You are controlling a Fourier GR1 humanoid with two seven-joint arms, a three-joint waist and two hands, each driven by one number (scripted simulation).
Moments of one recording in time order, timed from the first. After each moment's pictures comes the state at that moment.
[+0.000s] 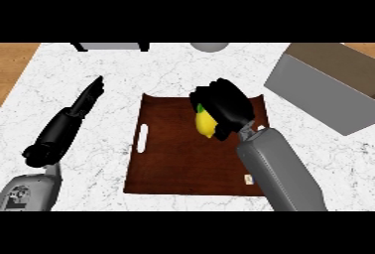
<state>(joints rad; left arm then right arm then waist) -0.19 0.24 0.03 -1.57 -0.14 -0.23 -0.07 -0.61 -0.04 0.31 -1.29 1.17 0.16 -0.08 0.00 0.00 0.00</state>
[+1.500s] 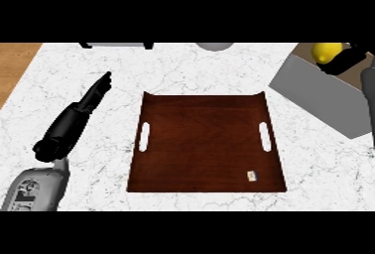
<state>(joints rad) -0.23 0.21 0.02 -1.55 -0.16 -0.24 -0.07 -0.89 -0.44 -0.29 -0.95 1.02 0.27 0.06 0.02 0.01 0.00</state>
